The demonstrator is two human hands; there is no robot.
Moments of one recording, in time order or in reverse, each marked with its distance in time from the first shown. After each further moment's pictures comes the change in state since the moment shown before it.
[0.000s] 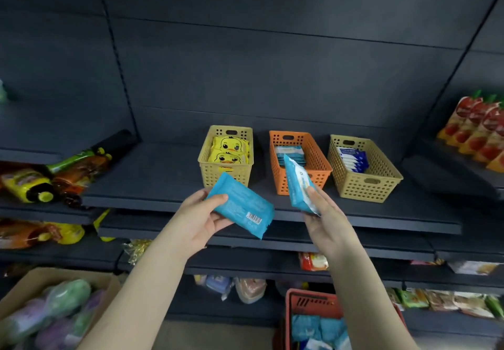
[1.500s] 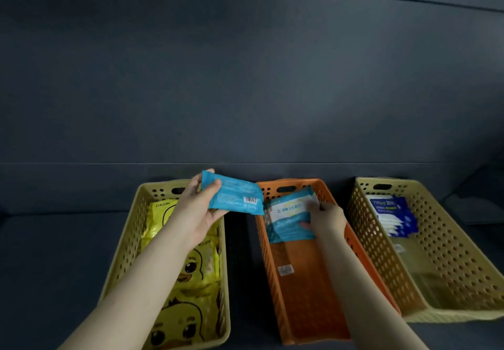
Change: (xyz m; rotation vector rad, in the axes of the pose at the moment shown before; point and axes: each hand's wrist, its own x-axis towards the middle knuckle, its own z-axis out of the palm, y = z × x) left_hand 0.455 0.065 0.066 -0.009 0.034 -0.036; right_hand 0.445 -0.035 0.008 -1.040 0.559 -0.077
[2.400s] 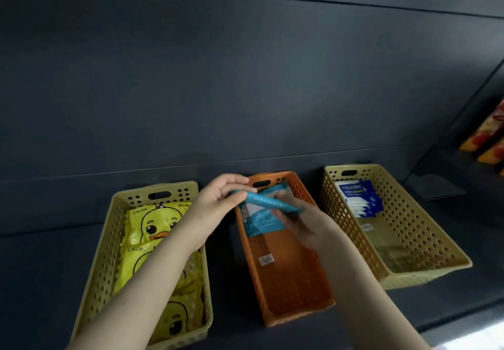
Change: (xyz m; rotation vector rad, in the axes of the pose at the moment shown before) left_hand -0.021 -0.023 0.035 0.584 -0.521 0.300; right_hand -0.047 -0.018 -0.038 0.814 -0.484 0.351
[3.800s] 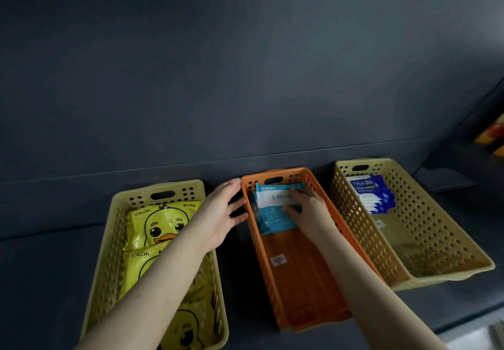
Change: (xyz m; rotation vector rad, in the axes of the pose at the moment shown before) left_hand 0.031 -0.037 -0.010 -0.463 0.214 -0.449; right_hand 0.065 0.022 -0.029 -1.502 0.286 -0.512
